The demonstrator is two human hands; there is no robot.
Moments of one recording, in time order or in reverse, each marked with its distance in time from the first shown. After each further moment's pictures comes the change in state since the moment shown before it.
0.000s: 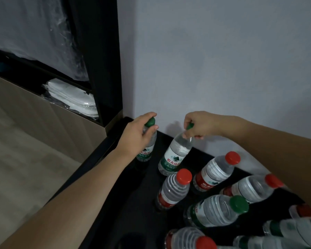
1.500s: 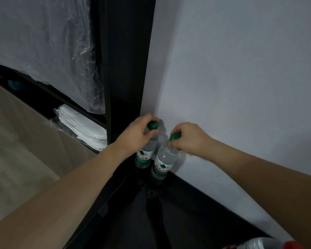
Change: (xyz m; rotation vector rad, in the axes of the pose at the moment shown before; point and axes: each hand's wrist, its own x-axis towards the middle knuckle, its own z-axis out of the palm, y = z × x) left_hand 0.132 -0.093 -0.045 -0.032 -0.017 -0.008; right_hand 0.117 -0.082 -0.023 0.086 0.334 -0.070
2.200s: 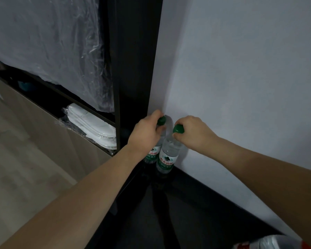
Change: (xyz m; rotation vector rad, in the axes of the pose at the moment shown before) left_hand -0.003 0.012 0.008 0.232 0.149 0.017; right_hand 0.002 -0.018 0.006 -0.186 0.086 -0.115
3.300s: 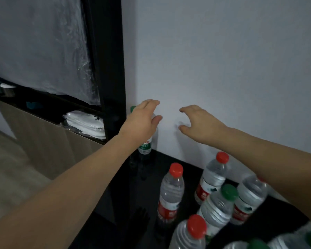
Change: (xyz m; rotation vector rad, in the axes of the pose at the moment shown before) left_hand -0.121 0.169 -0.045 0.208 -0.006 0.225; right_hand -0.216 0.035 -0.055 -0.074 0.195 -0.006
